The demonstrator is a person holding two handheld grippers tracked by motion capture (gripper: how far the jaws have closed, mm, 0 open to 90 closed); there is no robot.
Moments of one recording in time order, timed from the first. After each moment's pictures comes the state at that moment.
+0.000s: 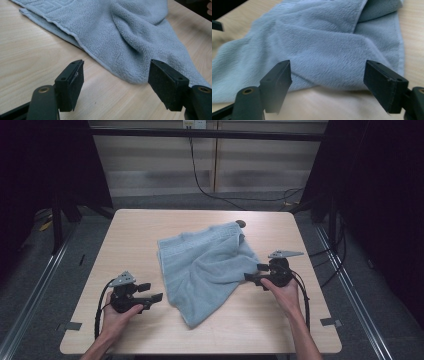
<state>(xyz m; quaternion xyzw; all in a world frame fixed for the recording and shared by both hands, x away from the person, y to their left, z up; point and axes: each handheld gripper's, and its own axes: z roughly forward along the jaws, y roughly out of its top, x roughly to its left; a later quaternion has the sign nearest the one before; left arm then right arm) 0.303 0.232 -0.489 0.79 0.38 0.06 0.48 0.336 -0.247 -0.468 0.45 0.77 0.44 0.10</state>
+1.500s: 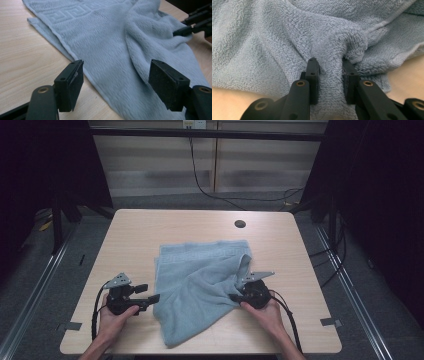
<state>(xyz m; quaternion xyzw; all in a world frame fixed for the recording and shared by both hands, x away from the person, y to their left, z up) 0.298 0.240 -0.487 0.78 0.38 0.06 0.49 0.285 -0.180 -0.499 0.41 0.83 0.37 0.08</state>
